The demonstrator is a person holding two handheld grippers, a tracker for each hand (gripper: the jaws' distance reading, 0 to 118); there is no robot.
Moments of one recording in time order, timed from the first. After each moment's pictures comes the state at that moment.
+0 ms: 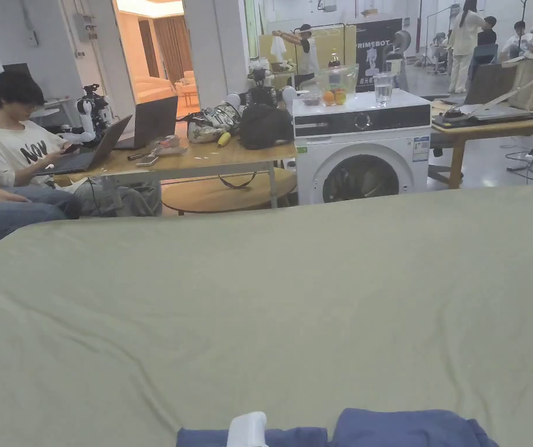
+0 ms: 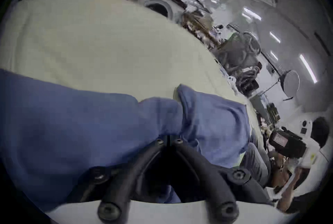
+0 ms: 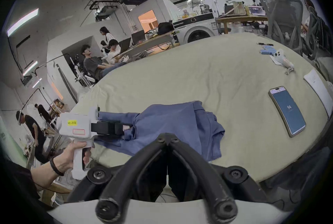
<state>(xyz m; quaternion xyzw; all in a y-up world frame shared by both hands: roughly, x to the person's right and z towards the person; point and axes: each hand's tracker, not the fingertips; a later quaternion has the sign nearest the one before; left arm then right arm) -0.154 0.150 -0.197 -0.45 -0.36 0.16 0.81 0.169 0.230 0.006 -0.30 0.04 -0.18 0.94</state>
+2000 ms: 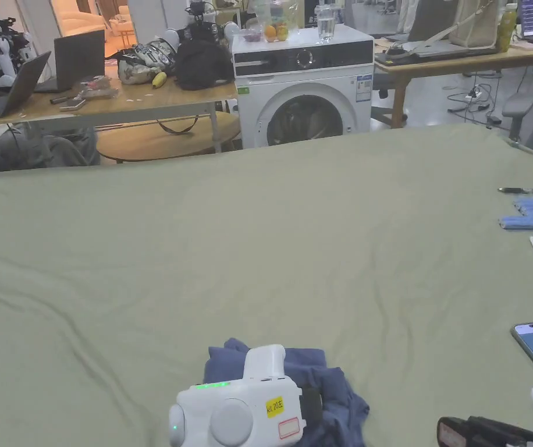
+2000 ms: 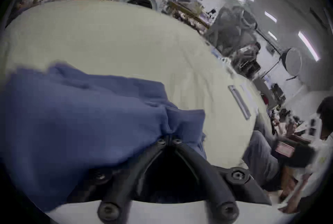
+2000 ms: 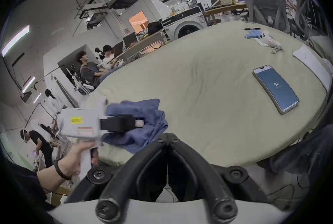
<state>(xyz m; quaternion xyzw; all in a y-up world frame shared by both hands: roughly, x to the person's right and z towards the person) -0.045 0.152 -0.175 -0.45 -0.36 0.10 0.81 0.188 0.219 0.041 -0.32 0.03 -0.22 0.92</state>
